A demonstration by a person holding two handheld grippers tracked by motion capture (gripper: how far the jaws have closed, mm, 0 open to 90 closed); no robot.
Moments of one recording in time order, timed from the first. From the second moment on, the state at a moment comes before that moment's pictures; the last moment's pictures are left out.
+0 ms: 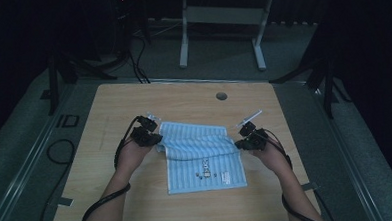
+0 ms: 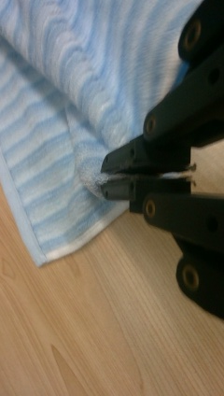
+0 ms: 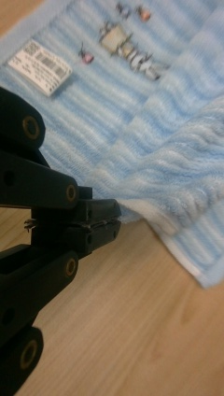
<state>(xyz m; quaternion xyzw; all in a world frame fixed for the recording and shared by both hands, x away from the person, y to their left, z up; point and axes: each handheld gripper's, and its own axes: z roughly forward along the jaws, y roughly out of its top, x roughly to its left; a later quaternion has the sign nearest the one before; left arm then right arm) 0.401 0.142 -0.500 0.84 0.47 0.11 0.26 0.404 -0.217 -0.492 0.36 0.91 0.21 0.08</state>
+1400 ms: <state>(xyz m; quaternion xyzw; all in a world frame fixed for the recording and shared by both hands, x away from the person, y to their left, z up) 0.289 0.068 -0.525 0.93 0.29 0.04 0.24 0.319 -0.197 -0.522 0.27 0.95 0.16 0.07</state>
